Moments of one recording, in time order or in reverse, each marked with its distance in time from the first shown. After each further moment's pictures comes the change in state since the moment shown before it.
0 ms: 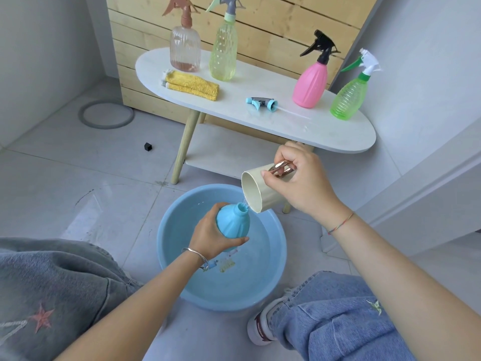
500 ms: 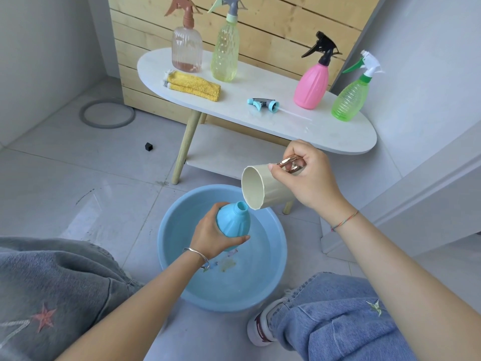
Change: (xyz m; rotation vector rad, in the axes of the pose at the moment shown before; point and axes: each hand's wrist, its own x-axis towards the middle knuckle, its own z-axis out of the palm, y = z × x) left_hand 0.001 -0.001 0.001 -0.050 0.025 -0.011; right_hand 0.003 0.006 -0.003 0.132 0.061 0.129
